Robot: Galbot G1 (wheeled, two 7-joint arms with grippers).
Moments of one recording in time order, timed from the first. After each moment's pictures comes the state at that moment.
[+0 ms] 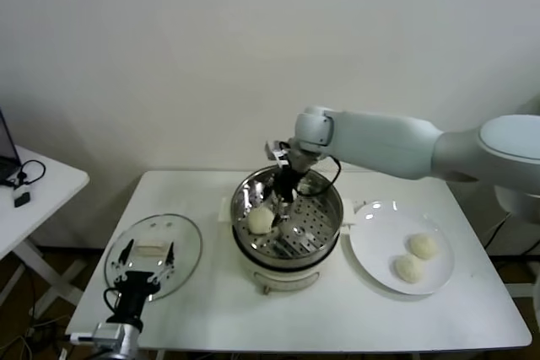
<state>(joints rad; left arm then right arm) 1.63 -1.36 -0.64 -1.99 -0.05 -0.06 -0.04 0.65 1.20 -1.49 1.15 0.77 -0.25 -1.07</state>
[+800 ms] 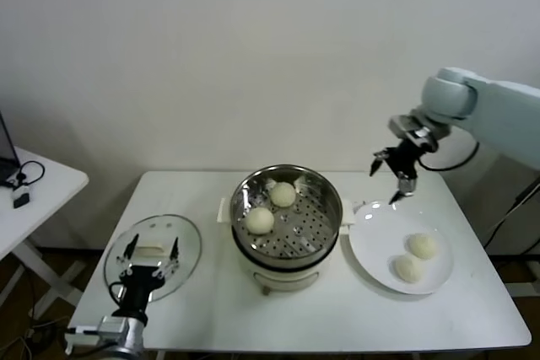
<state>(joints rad) 1.61 -1.35 -0.61 -1.99 -0.07 -0.05 -0.04 0.68 0.65 -1.39 1.31 0.32 -0.06 -1.26</state>
